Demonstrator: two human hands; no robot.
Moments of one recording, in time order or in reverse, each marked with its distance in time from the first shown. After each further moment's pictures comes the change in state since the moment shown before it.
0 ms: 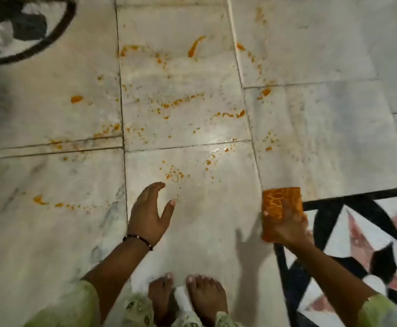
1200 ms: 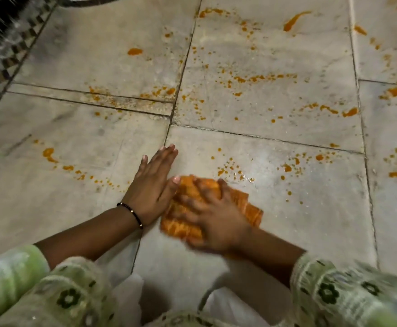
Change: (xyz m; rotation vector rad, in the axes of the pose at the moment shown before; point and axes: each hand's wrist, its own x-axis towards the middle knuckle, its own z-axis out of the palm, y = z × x) left_hand 0.068 -0.180 0.059 0.180 0.223 0.178; right_hand 0.073 -0.181 0.234 -0.813 0.132 -1.654
